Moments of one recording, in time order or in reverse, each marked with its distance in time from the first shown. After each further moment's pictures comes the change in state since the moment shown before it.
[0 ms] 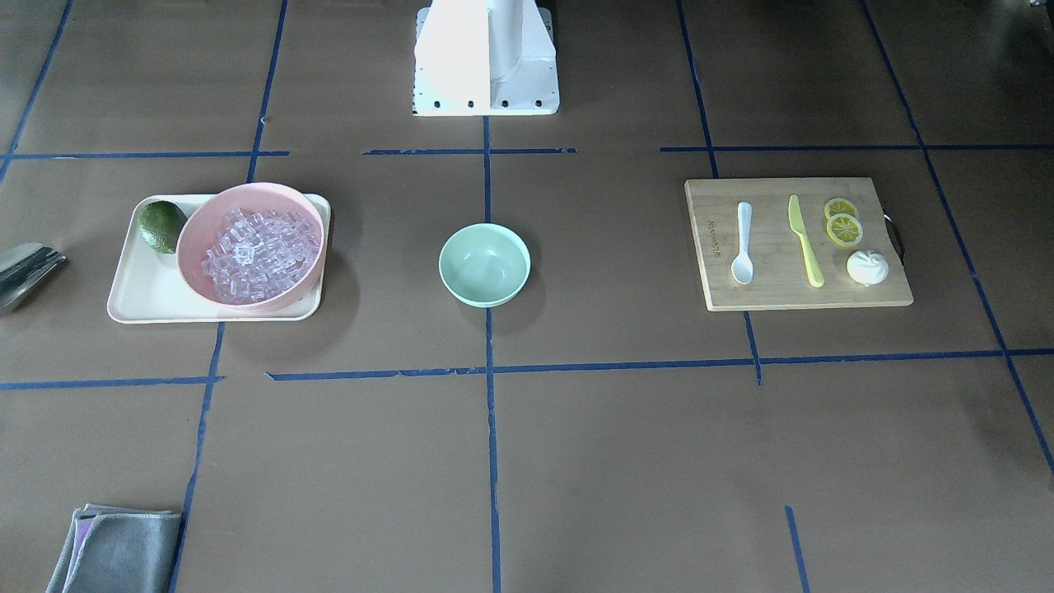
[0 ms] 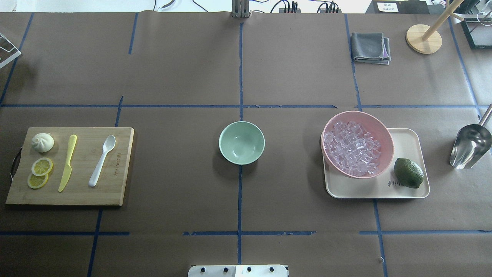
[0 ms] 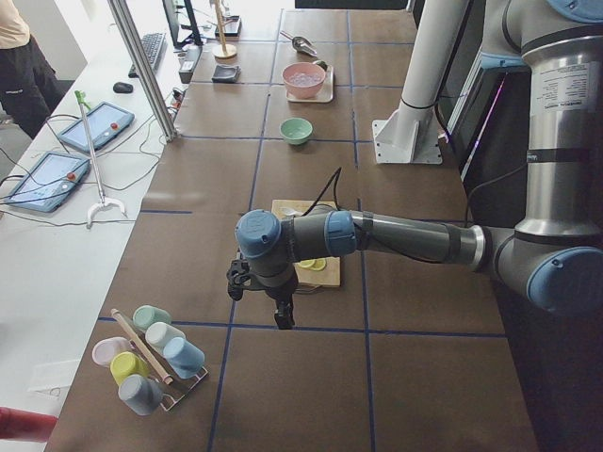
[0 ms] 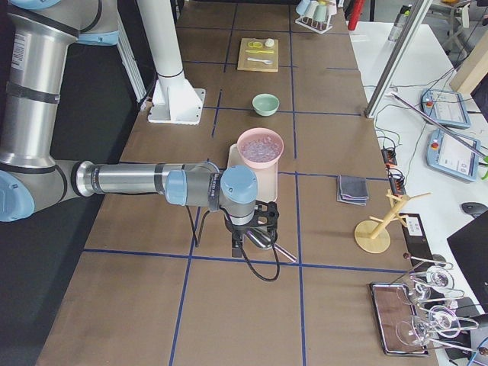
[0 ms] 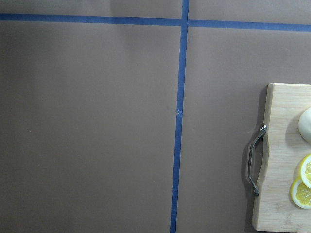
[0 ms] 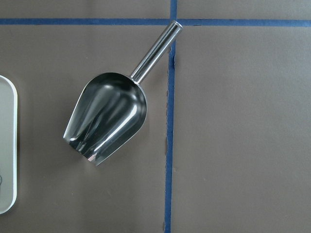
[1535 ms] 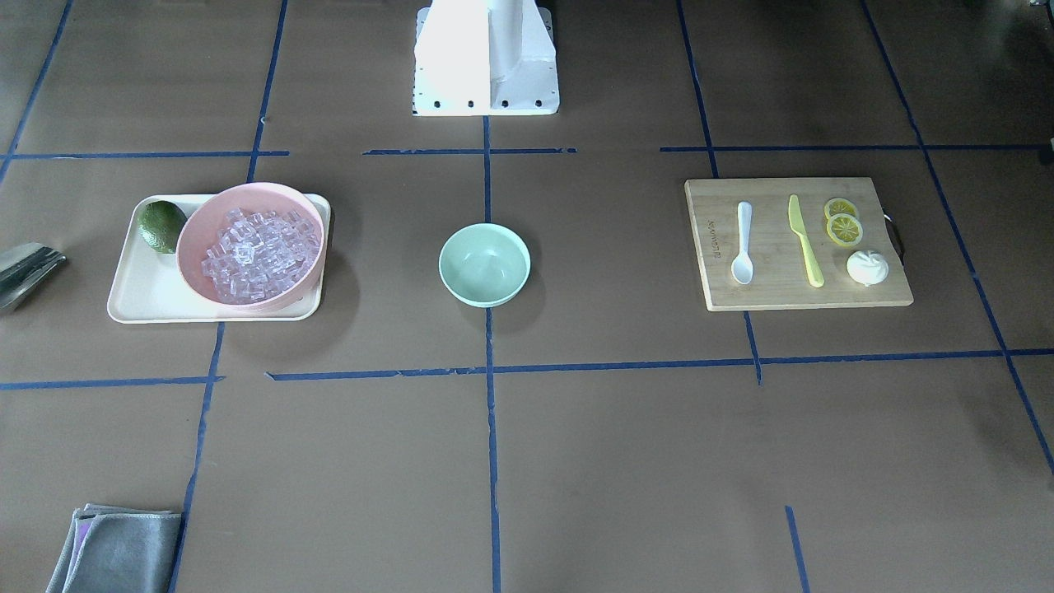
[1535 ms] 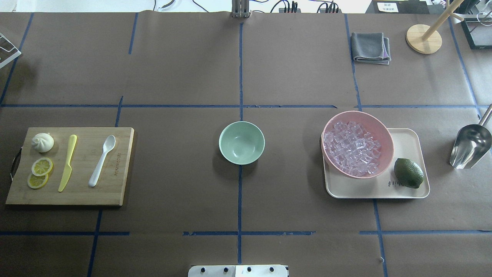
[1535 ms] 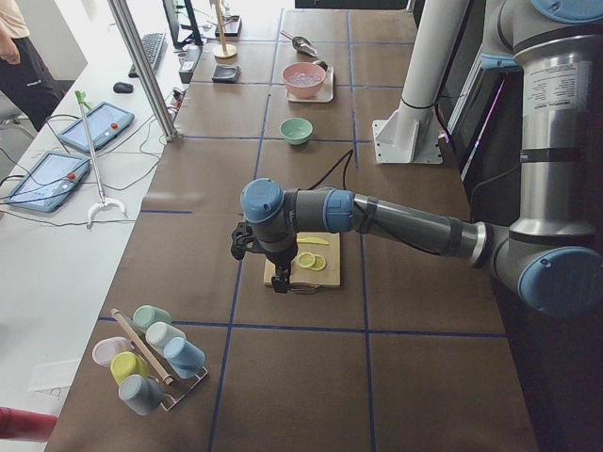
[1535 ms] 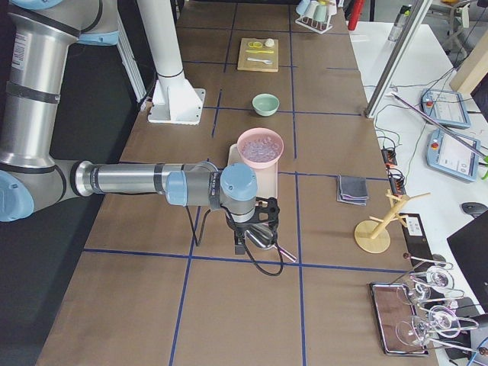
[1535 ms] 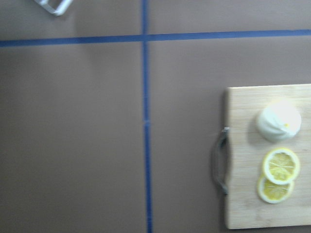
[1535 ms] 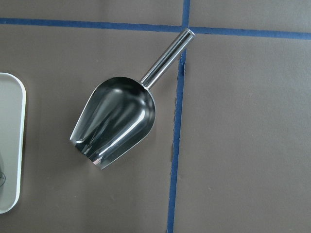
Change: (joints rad) left arm 0.157 0.001 -0.123 -0.066 -0.102 -0.041; right arm -0.017 -0.006 0.004 0.054 0.009 -0.005
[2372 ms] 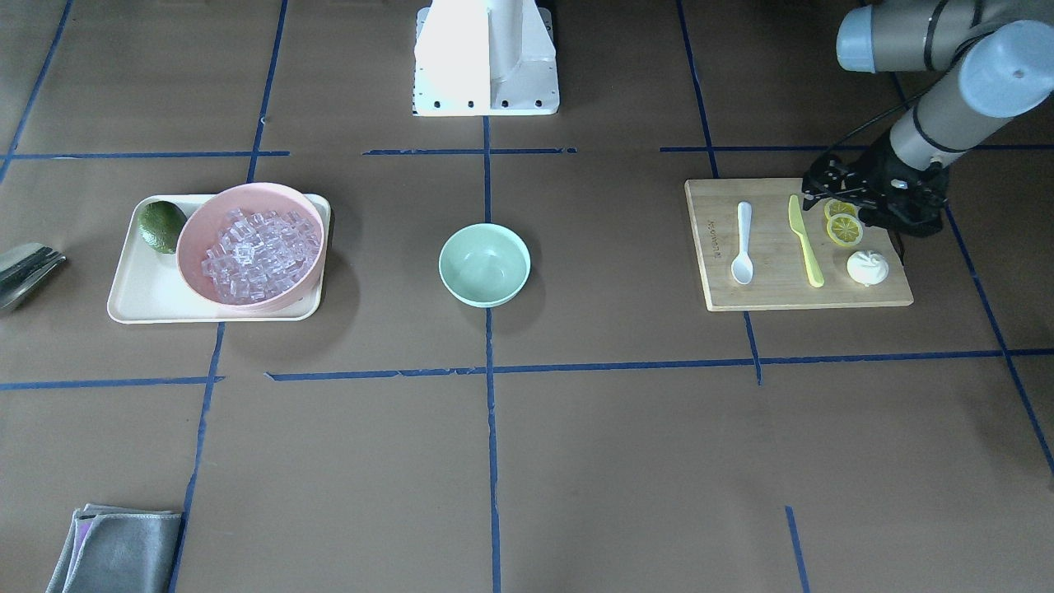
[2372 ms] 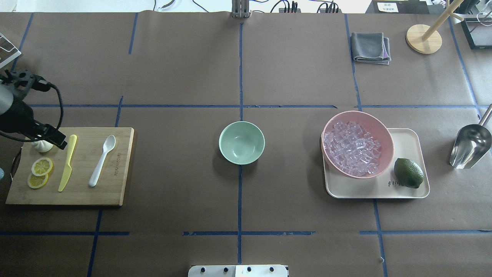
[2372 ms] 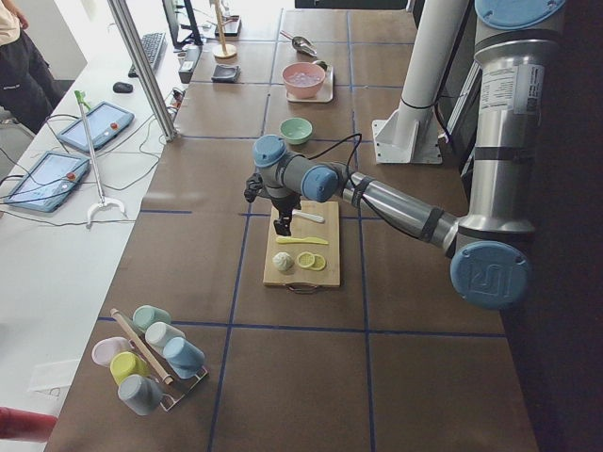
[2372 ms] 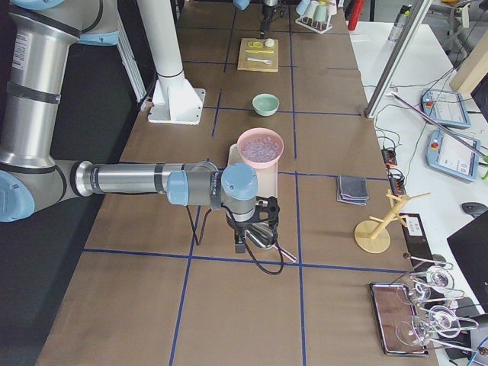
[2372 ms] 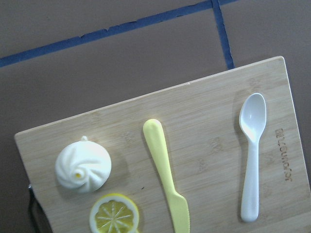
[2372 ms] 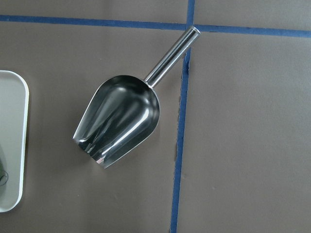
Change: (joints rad) left arm 0.491 -0.150 -0.018 -0.296 0.222 -0.512; right arm -0.010 0.000 0.001 0.000 0.005 0.002
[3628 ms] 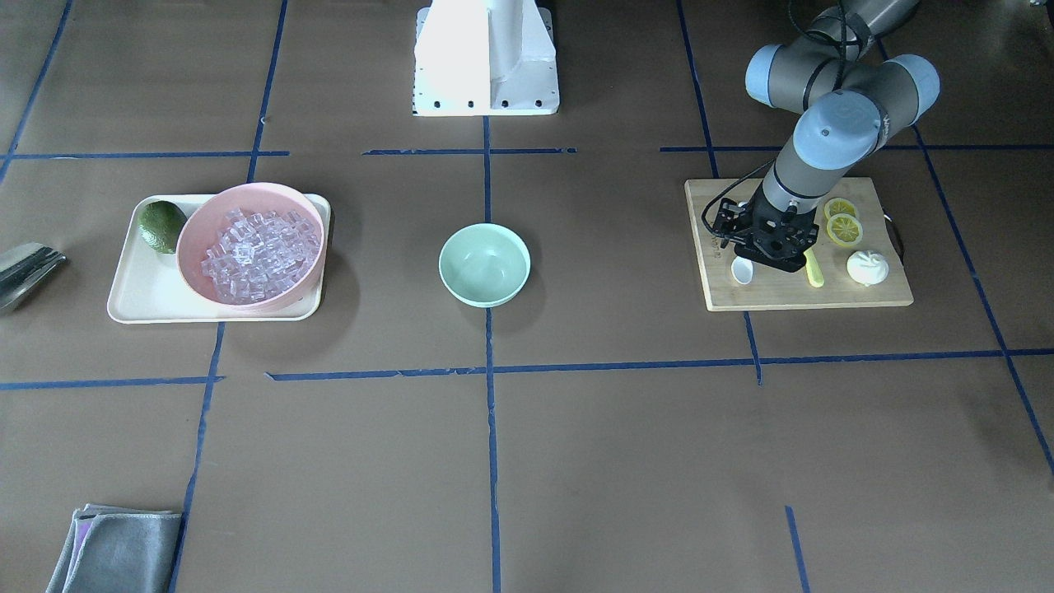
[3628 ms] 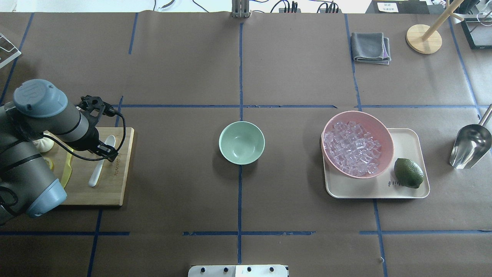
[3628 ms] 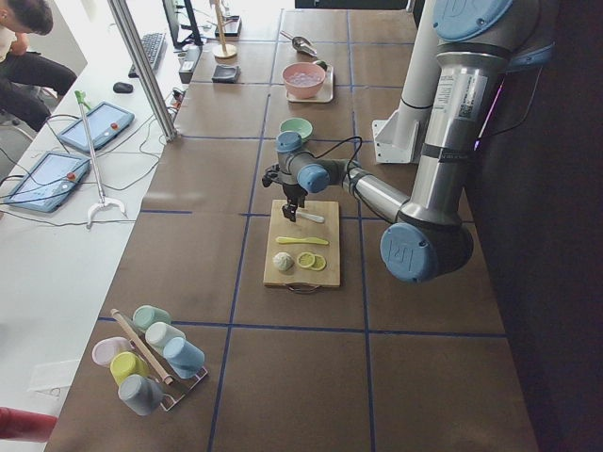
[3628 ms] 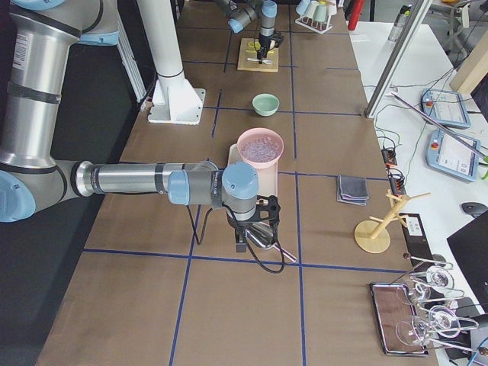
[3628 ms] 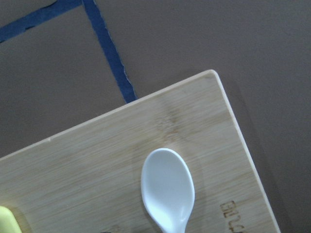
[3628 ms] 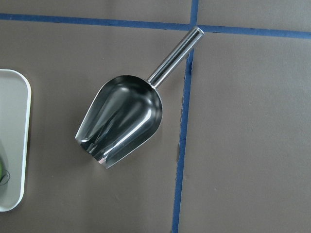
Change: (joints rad) left arm 0.194 -0.116 0.159 -0.134 0.160 -0.097; right arm -0.003 0.003 0.002 0.001 0.000 -0.001
